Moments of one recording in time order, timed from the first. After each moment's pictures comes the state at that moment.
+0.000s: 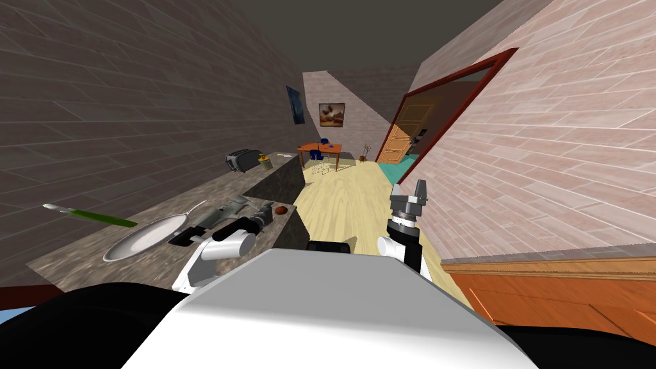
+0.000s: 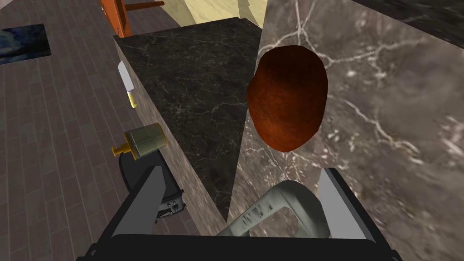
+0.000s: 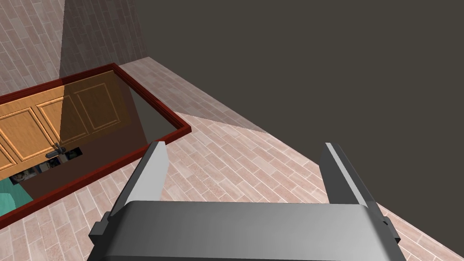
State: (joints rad) left arm 0.57 0.32 0.25 -2.34 0.34 0.87 0.03; right arm 0.51 0.02 -0.06 -2.23 -0.05 -0.54 -0.06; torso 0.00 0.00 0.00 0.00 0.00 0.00
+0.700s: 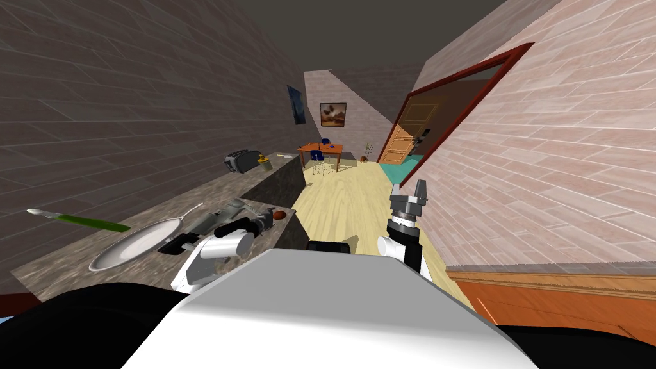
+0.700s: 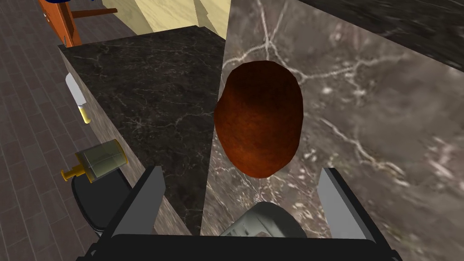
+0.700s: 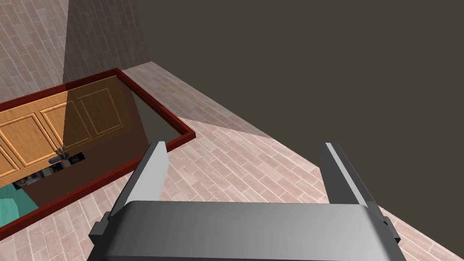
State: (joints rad) left arm 0.56 0.34 0.26 -2.32 0.41 1.03 0.02; right arm 0.51 0.02 -0.06 -2.23 -0.05 -0.54 -0.06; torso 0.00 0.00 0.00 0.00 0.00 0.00
